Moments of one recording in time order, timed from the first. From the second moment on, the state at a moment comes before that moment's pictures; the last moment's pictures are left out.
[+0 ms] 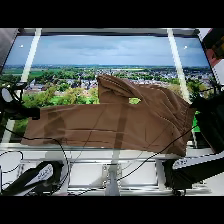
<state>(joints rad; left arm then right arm) 0.28 -1.11 0.92 1.70 -1.27 -1.35 -0.68 -1.73 1.38 -1.33 1.33 1.13</state>
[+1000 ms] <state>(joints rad) 0.28 -1.11 0.92 1.64 -1.23 -1.36 -0.69 -1.77 1.52 -1.10 1.38 0.93</state>
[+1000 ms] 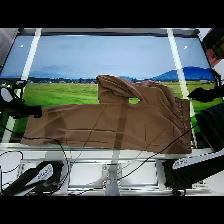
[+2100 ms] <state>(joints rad) 0.28 -1.14 0.92 1.40 -1.11 -1.36 -0.74 -1.98 1.55 -1.00 1.50 1.02</state>
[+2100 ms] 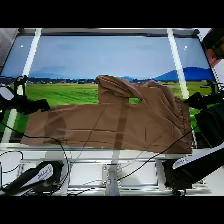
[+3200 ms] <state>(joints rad) -0.08 -1.33 0.92 1.25 -0.84 -1.28 -0.74 -1.99 1.62 -1.11 1.53 0.92</state>
